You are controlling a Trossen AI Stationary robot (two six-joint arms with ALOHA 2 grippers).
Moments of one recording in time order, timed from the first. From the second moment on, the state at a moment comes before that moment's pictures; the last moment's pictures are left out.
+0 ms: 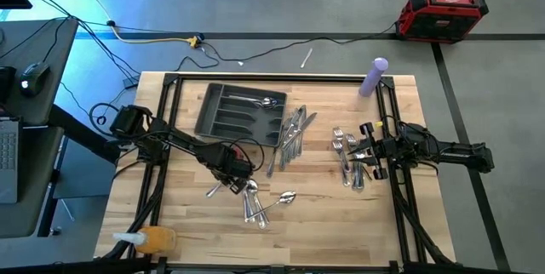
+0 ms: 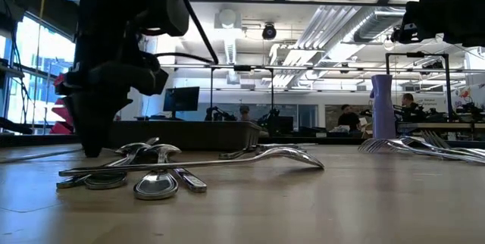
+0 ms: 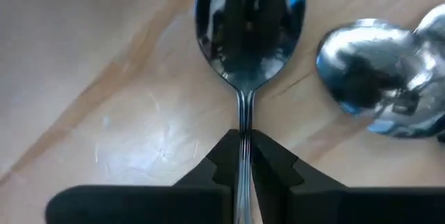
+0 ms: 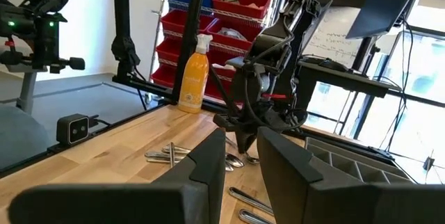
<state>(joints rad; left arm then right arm) -0.23 1.73 0.98 -0.80 -0.03 -1.06 -0.09 0.01 0.01 0.09 -0.39 -0.20</state>
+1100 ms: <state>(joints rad) 0.54 2.02 1.56 -0.78 -0.19 0.72 -0.09 0.01 0.01 0.09 -0.39 -0.25</state>
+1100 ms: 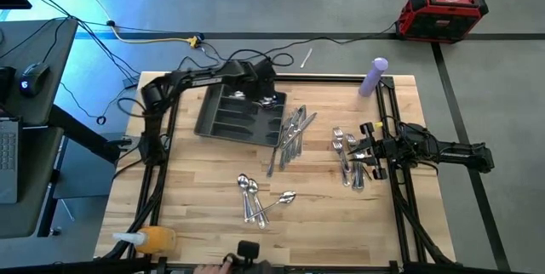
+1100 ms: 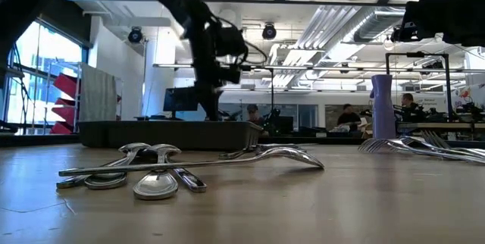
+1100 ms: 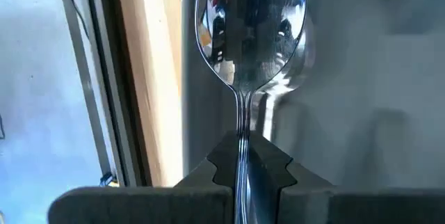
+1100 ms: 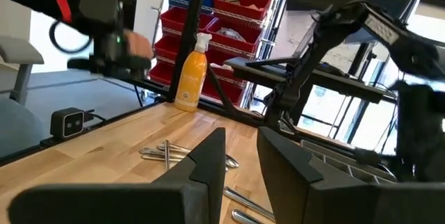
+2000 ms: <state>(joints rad) 0.46 1.85 1.56 -0.97 -0.27 -0.02 -0.08 0.01 0.01 0.05 -0.28 -0.24</state>
